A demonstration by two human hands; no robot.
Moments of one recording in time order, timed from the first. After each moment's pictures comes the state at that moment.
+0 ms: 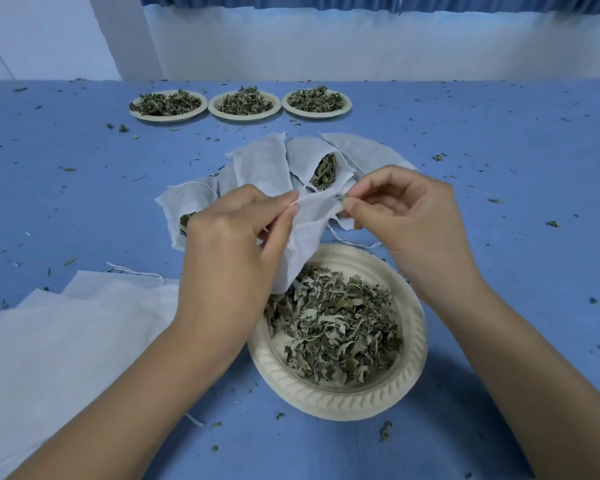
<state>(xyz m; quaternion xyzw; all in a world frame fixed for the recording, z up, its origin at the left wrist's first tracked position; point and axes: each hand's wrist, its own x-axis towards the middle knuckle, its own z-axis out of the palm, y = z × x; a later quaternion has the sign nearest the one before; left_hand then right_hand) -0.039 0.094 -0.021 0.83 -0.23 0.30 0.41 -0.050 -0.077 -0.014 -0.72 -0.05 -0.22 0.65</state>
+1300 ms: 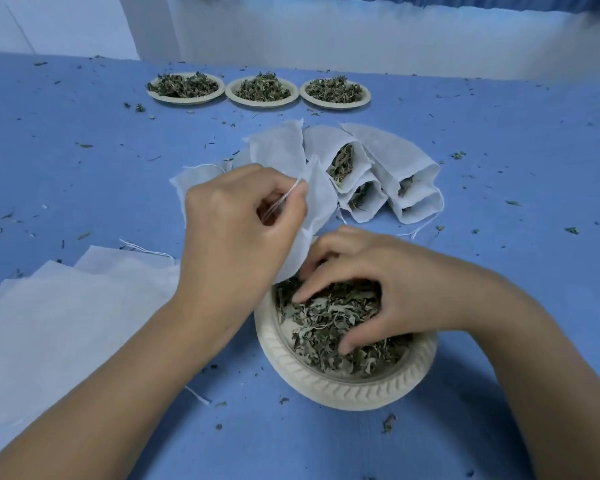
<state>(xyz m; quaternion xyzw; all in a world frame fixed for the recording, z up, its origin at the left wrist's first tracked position) -0.038 0.100 -0.016 0.82 -0.21 0.33 0.42 -0.061 -0.081 -0.012 -0.90 -0.34 0.11 0.26</state>
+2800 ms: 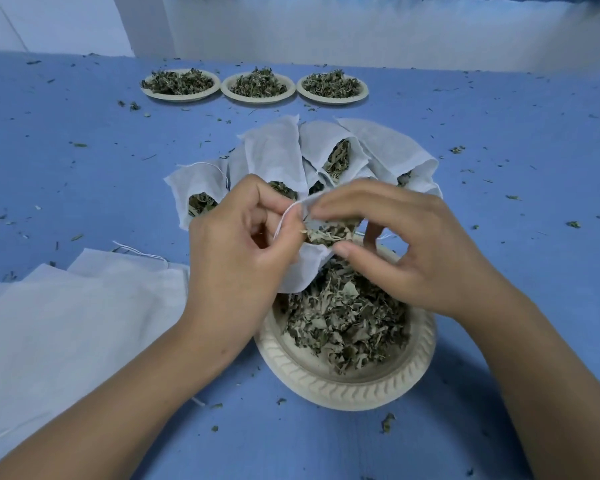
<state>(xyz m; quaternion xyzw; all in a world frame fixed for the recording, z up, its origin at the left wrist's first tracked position) -0.049 0.095 -0.032 0.76 -0.18 0.21 0.59 -0.057 -0.089 -0.017 -0.86 -0.34 -0.21 0.32</state>
